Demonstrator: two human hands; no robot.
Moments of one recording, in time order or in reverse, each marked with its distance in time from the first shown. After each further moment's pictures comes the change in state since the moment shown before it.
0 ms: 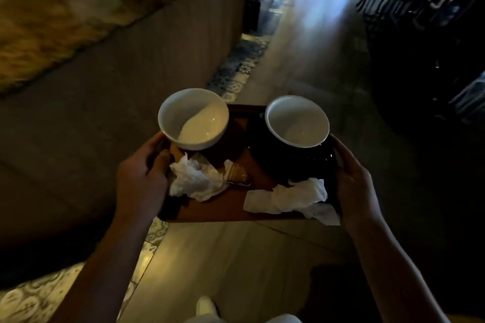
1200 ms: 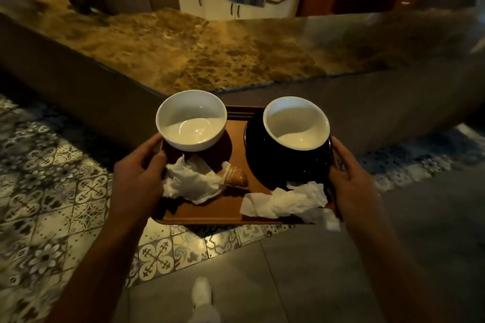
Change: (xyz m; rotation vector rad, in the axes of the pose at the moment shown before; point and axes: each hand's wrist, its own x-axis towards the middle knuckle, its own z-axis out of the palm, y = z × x) left_hand 0.135 -0.045 -0.127 0.034 0.899 -0.272; right_hand 0.268 -0.056 0.352 -0.033 -0.945 -0.096
